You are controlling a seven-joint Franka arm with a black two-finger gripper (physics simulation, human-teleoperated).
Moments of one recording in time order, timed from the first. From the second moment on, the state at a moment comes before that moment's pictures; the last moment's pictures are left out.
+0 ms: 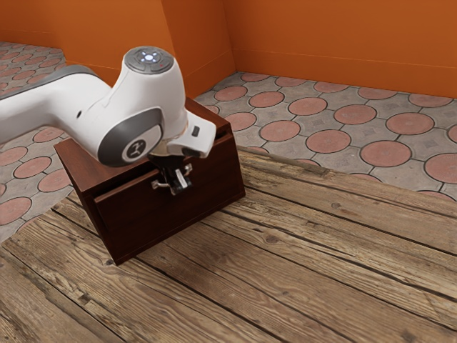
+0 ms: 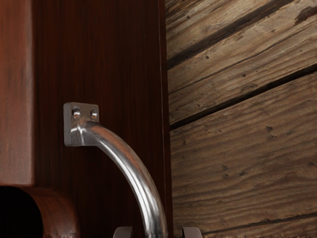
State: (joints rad) arm 0.01 0.01 0.04 -1.80 0.41 1.98 0.30
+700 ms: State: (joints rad) arm 0.01 -0.07 -0.04 -1.87 0.36 1.97 0.28
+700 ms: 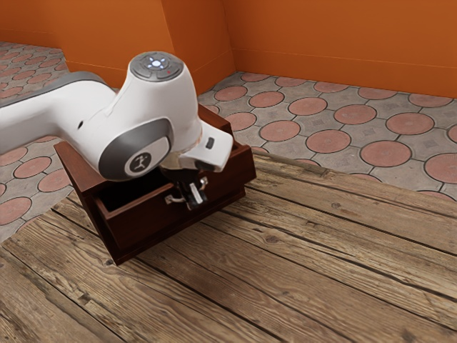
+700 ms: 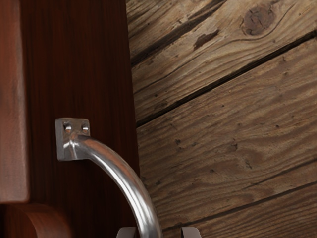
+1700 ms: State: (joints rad) arm 0.00 -0.16 -0.18 -1.95 0.31 1.97 0.23
